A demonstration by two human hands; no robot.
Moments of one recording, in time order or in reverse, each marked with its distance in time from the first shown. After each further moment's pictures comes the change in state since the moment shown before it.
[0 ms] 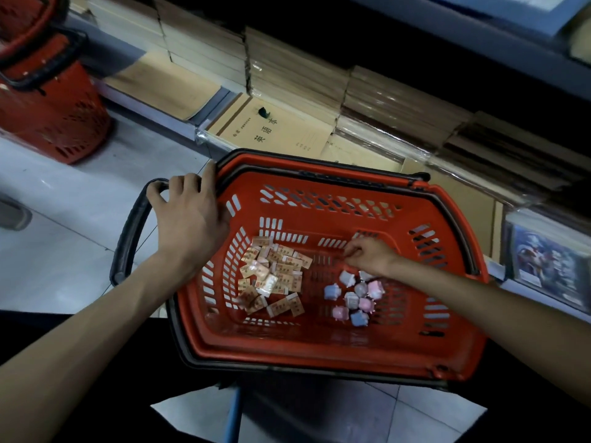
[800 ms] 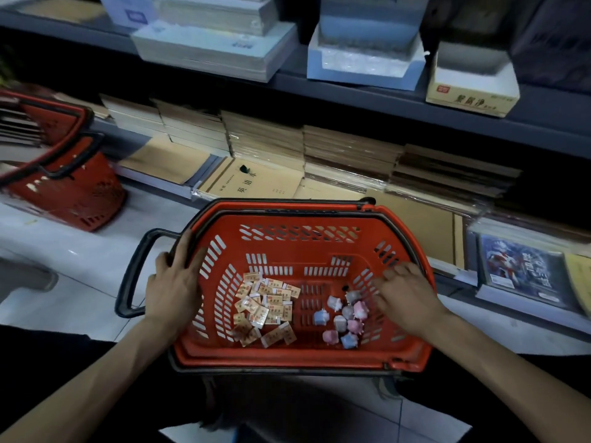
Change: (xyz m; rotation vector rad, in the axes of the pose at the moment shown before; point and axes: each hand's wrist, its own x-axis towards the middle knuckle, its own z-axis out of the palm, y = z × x) left_hand -0.064 0.006 -0.015 0.050 -0.162 0.086; right_hand -0.138 0.069 -0.024 -0.713 0.443 -0.192
